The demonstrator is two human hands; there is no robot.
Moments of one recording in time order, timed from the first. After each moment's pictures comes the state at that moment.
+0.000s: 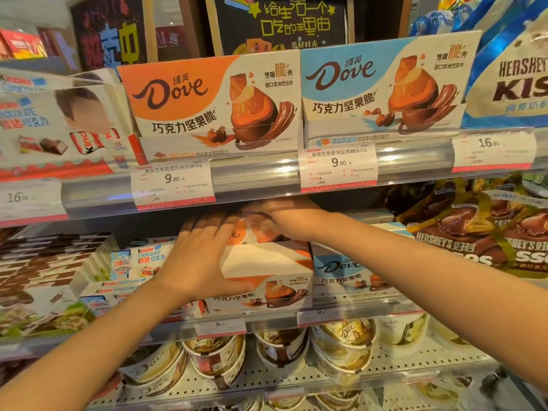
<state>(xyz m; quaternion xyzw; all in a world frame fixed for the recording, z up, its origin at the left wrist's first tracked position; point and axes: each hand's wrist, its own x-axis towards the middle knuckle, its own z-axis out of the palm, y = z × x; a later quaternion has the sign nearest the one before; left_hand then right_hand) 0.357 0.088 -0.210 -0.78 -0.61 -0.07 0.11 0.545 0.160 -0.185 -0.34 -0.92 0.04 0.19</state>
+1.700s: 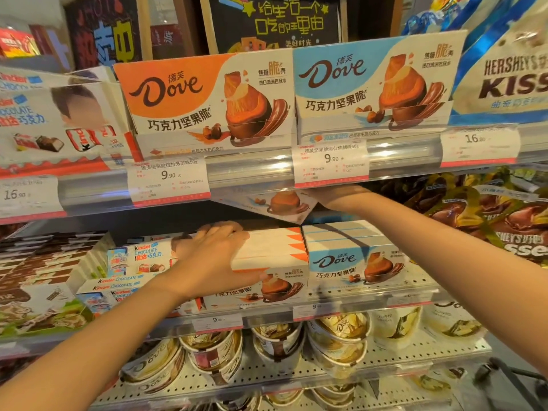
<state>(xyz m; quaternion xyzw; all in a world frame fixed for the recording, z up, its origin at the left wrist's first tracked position) 0.371 0.096 -0.217 -0.84 -0.54 -0.09 0.02 0.630 0.167 -0.171 -0.44 -0.88 0.10 0.13</state>
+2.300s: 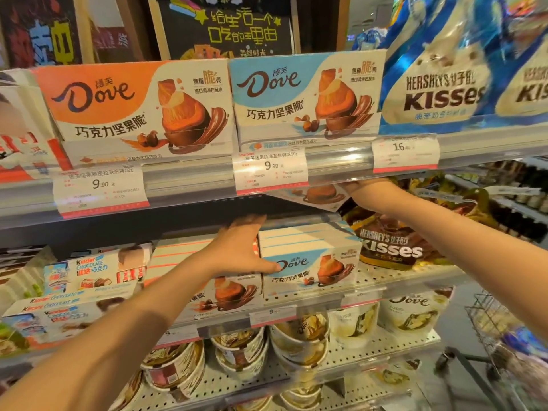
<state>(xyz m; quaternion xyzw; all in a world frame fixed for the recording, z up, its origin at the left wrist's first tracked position) 0.473 0.141 -0.218 -0.83 -0.55 -0.07 -0.11 0.723 0.143 -0.154 -0.69 -0.68 0.16 0.18</state>
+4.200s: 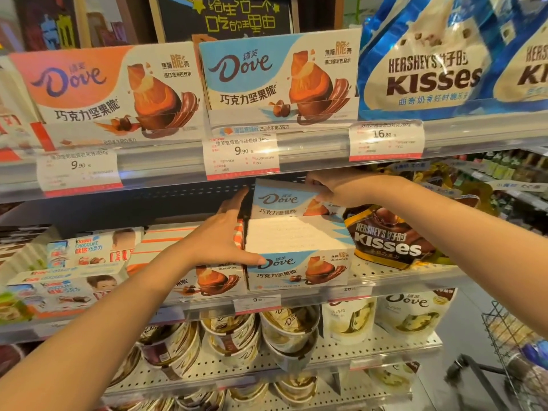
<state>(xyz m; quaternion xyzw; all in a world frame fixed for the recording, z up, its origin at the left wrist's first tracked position) 0.474 0.126 -0.218 -0.81 -0.55 -0.16 -0.13 0.733 0.187 -0.173 -0.52 -0.85 0.11 -0.01</state>
